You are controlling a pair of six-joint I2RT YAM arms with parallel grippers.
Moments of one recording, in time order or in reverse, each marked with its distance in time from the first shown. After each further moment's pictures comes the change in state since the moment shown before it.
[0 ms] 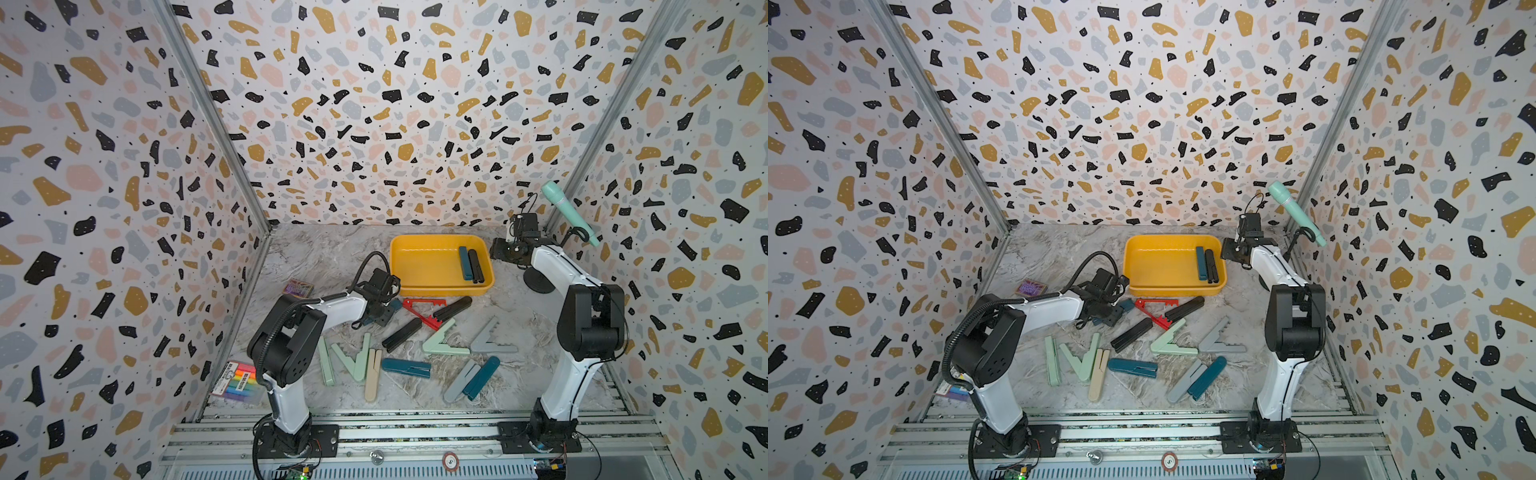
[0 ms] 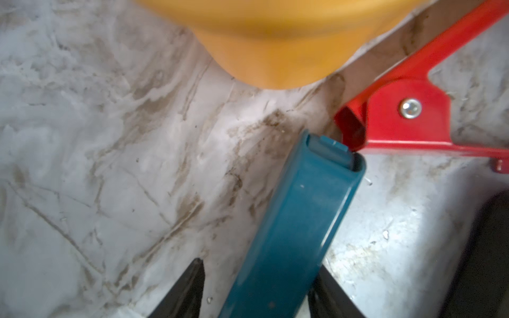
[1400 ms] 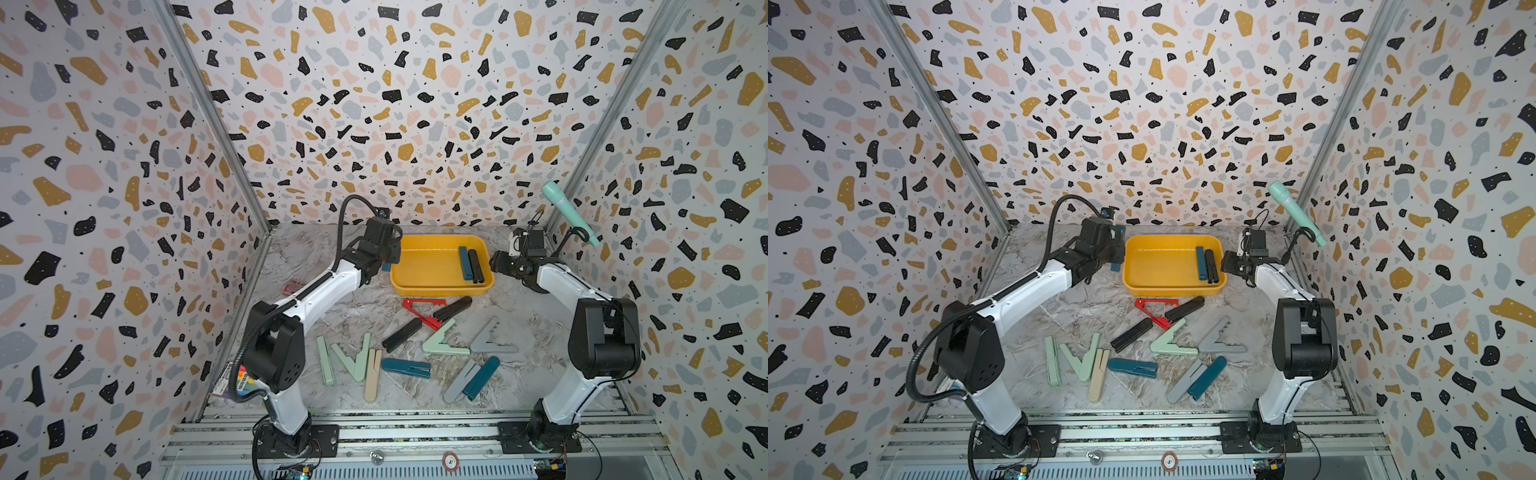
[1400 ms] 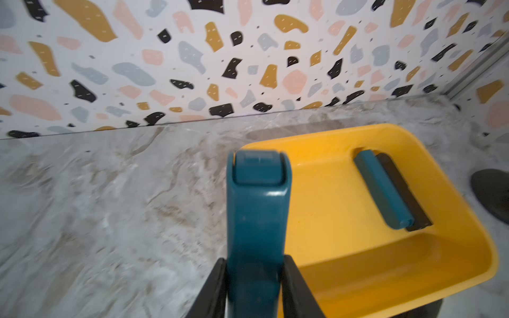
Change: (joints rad) left arm 0.013 -0.010 0.475 0.042 -0.103 -0.350; right arm -0.022 -0.161 -0.296 0.181 -0.093 0.043
